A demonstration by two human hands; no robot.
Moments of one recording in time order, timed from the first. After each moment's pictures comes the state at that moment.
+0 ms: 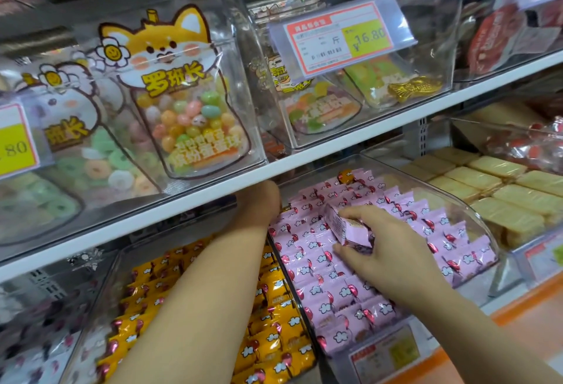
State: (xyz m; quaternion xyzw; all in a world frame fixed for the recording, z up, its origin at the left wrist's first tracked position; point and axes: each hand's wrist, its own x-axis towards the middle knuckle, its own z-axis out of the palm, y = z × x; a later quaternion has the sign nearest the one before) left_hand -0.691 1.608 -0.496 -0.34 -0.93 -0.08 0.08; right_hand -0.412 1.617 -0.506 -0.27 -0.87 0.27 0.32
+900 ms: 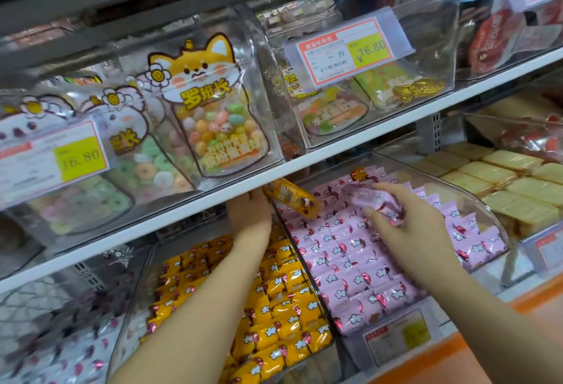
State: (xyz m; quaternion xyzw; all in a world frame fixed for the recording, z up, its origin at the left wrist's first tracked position) left_hand -0.589 1.522 -0.442 -0.22 -0.81 -0.53 0.09; right_hand -0.408 1.618 -0.501 -0.25 -0.75 0.39 0.46
